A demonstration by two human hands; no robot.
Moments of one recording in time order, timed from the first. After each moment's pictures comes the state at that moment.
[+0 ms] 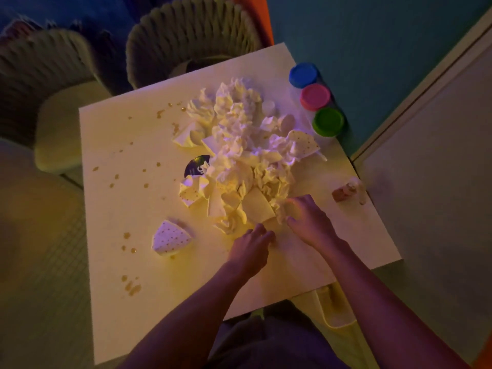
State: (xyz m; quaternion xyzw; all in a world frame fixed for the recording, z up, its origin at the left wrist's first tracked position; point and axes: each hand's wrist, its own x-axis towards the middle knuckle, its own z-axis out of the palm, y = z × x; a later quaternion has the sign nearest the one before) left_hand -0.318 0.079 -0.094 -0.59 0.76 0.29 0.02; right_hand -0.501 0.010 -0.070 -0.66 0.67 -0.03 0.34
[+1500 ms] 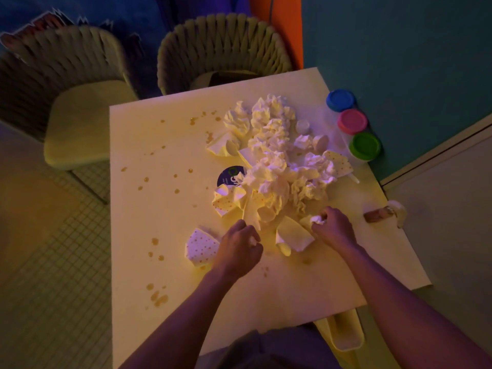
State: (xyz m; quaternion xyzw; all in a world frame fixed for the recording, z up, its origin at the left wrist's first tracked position) left_hand -0.204 0.073 -0.073 -0.67 0.63 0.32 -0.24; right_hand -0.454 -0.023 -0.089 -0.58 0.76 -0.02 0.29
